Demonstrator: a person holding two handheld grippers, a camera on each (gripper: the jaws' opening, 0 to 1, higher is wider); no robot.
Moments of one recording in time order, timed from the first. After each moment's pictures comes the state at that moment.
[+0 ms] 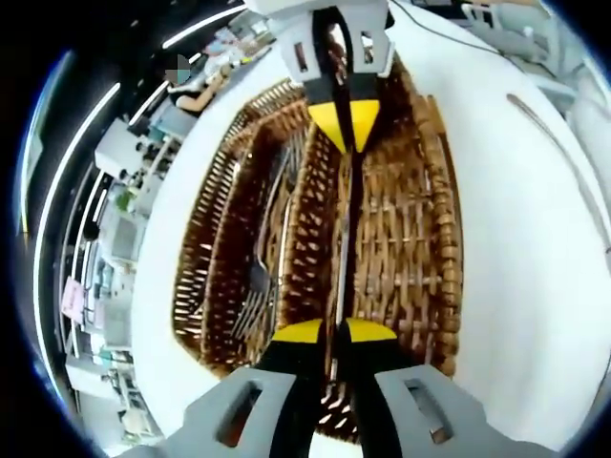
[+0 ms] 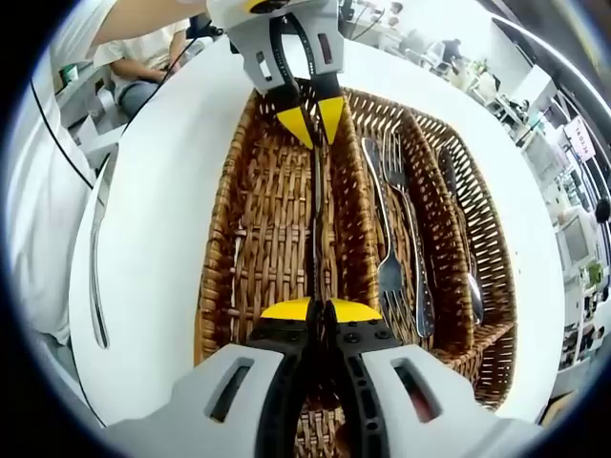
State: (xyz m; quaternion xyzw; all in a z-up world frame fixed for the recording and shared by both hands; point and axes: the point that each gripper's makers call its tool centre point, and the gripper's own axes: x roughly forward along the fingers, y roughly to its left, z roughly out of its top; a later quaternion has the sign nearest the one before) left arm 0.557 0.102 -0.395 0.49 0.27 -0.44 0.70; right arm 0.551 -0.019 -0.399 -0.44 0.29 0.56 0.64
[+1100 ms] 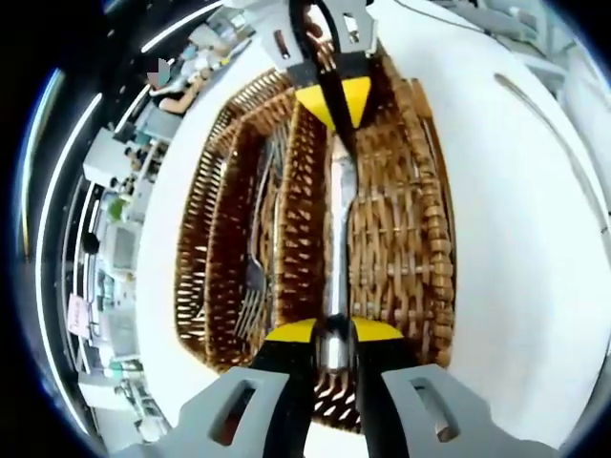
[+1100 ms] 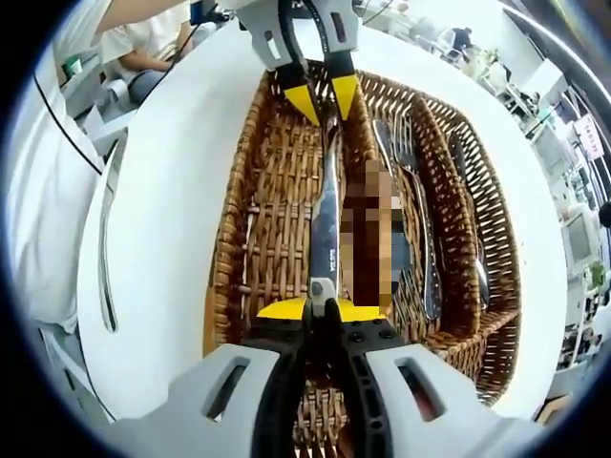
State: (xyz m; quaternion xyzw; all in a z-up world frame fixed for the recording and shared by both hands) left arm 0.554 0.106 -0.395 0.53 0.29 -0.44 0.67; right arm 0.543 -0.034 -0.401 -0.46 0.31 0.56 0.62
